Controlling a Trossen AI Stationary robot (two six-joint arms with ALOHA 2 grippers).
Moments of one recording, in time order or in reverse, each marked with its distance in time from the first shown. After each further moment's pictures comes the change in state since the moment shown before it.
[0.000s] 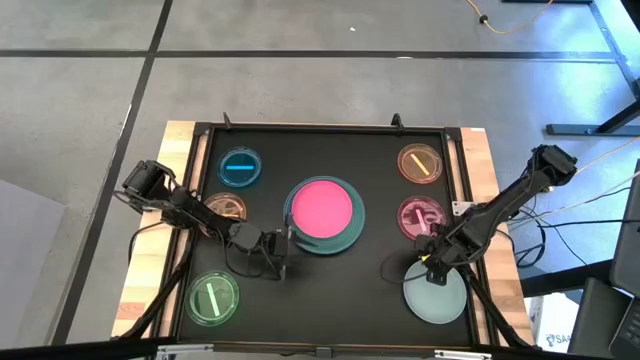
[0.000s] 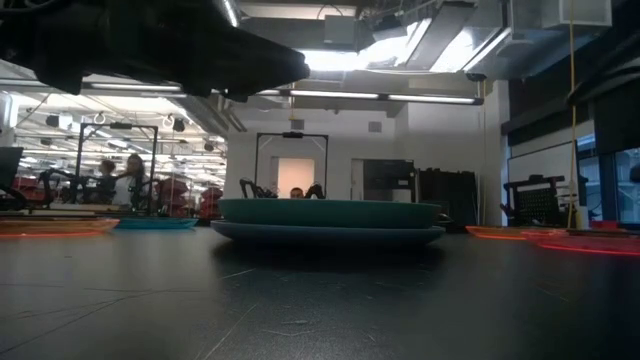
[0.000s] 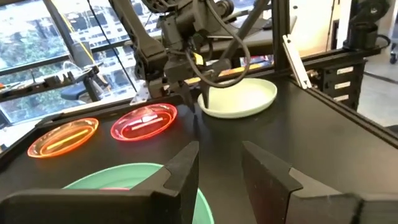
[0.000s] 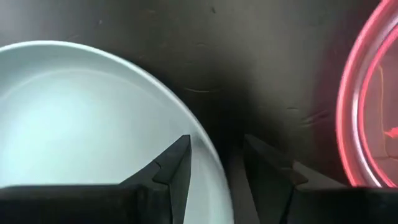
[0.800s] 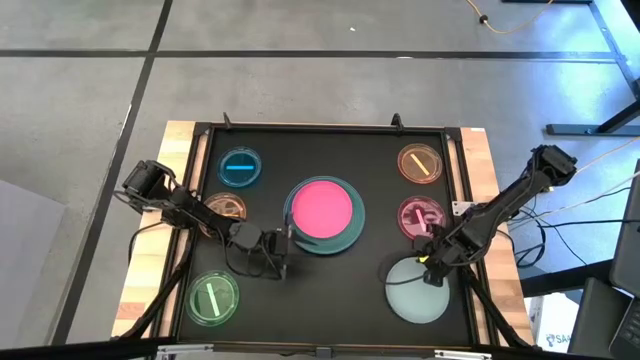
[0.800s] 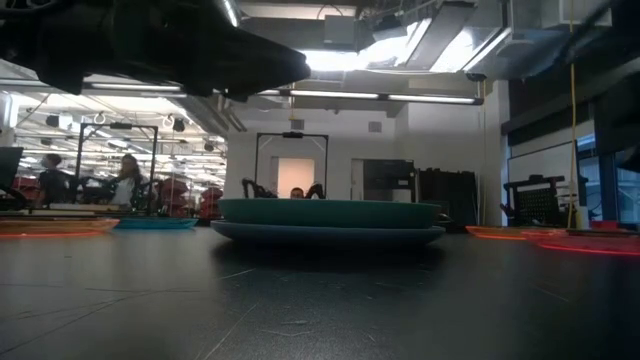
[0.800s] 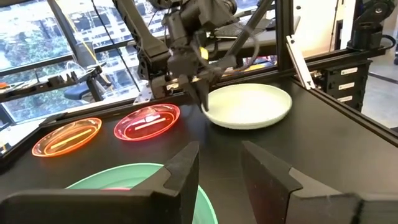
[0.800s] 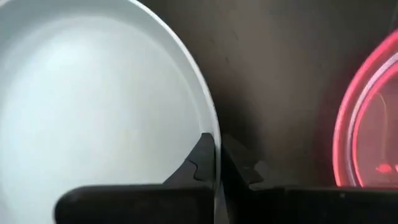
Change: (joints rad) left arm 0.005 0.000 0.000 0.002 -0.007 -0.002; right arm 0.000 0.010 0.042 0.023 0.074 -0.030
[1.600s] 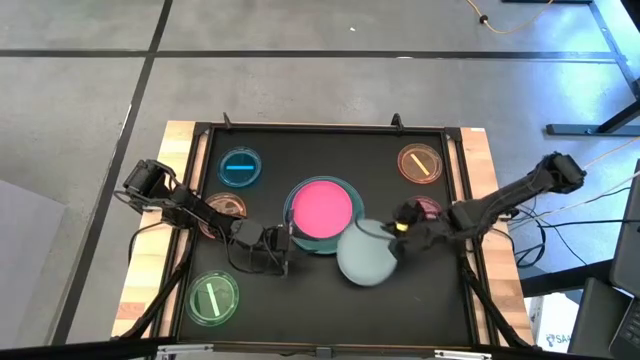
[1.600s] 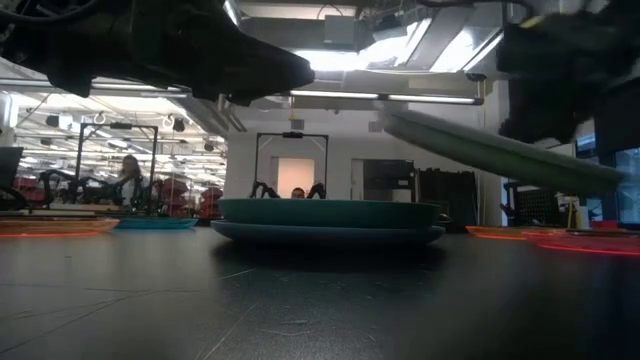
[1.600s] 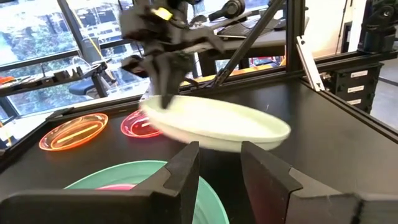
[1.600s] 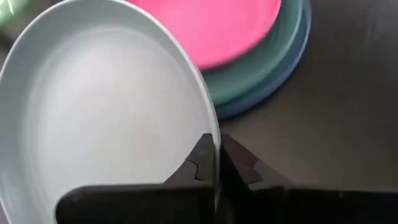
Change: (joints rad) left arm 0.027 0.000 0.000 0.000 0.009 -0.018; right arm -0.330 0.001 0.106 0.258 0.316 -0.076
